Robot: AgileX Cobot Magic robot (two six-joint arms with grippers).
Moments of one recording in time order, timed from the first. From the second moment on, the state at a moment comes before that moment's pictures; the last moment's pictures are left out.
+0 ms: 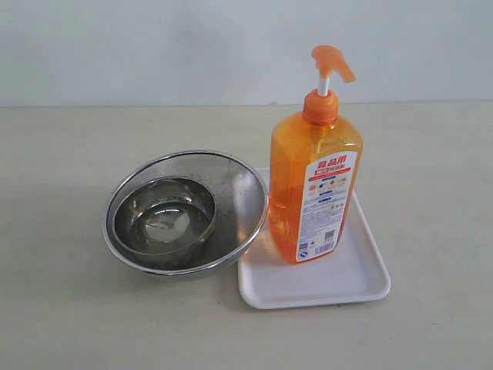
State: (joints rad) left arm -0.08 0.00 0.00 0.06 0.24 -0.25; right arm 0.18 0.00 0.00 0.44 0.37 -0.27
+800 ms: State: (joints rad) left arm -0.08 0.00 0.00 0.06 0.24 -0.25; right arm 0.18 0.00 0.00 0.44 0.12 -0.23
